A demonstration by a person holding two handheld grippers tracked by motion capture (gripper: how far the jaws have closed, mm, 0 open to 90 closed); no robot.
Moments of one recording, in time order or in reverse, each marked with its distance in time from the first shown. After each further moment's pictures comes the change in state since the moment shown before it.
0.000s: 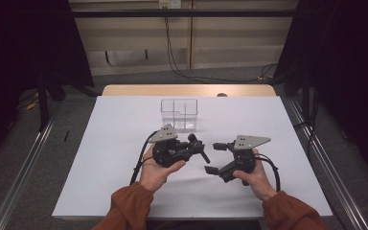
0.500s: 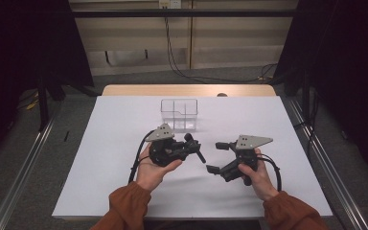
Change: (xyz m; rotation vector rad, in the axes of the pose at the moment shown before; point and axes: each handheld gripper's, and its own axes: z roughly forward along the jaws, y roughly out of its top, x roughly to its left) left arm 0.005 0.001 -0.009 0.028 0.027 0.001; right arm 0.000 0.000 -0.005 0.005 -0.038 -0.004
